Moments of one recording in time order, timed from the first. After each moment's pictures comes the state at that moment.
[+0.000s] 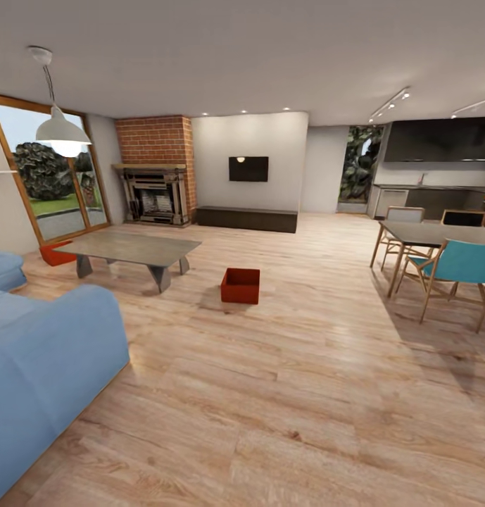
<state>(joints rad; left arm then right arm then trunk) 0.00 0.00 0.02 -0.04 0.36 -0.05 0.01 -0.10 -0.06 0.34 0.03 0.00 -0.26 -0.07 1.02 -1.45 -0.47</state>
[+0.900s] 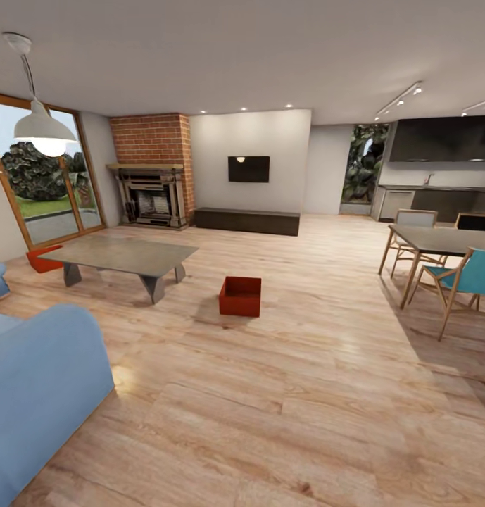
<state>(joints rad) 0.00 0.00 0.02 -0.04 0.36 -0.06 0.01 -0.10 -0.06 0.34 0.03 0.00 -0.26 -0.07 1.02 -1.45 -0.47</state>
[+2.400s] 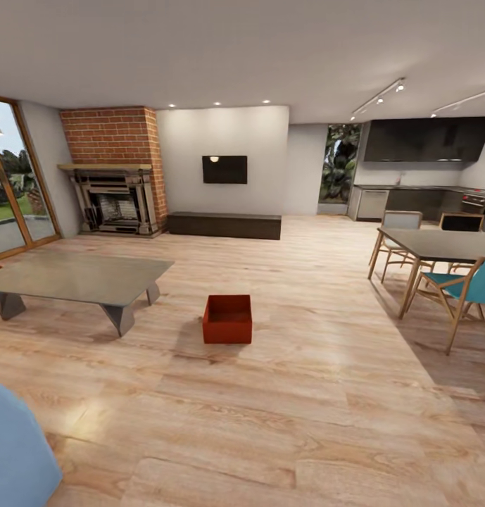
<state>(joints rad) 0.00 0.00 0.02 -0.04 0.37 -0.05 0.01 -0.10 -0.06 0.34 0.03 0.00 -0.26 -0.07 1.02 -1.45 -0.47</state>
